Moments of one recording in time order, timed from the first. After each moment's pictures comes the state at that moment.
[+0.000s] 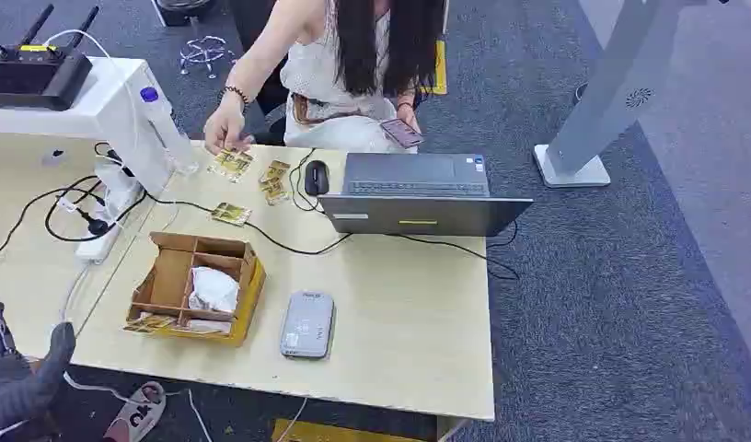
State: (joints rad) left arm 0.16 -0.23 0.45 -1.69 -0.03 -0.12 -0.52; right arm -0.02 0.04 -0.27 -0.21 -0.09 0.18 -0.42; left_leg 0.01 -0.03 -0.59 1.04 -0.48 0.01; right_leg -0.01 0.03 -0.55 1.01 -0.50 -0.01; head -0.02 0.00
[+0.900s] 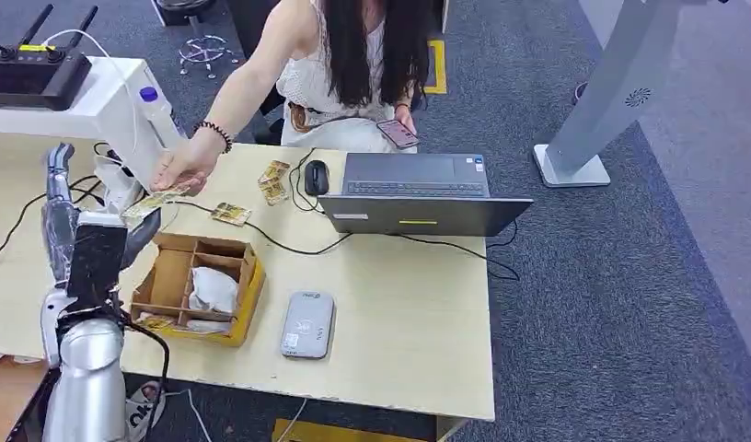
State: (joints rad) left arm -0.30 -0.03 0.13 -1.35 -0.70 0.20 -0.28; right arm -0.05 0.07 -0.25 -0.21 -0.03 0.18 -0.36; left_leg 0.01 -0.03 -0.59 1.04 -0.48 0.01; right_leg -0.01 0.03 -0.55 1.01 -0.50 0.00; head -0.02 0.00
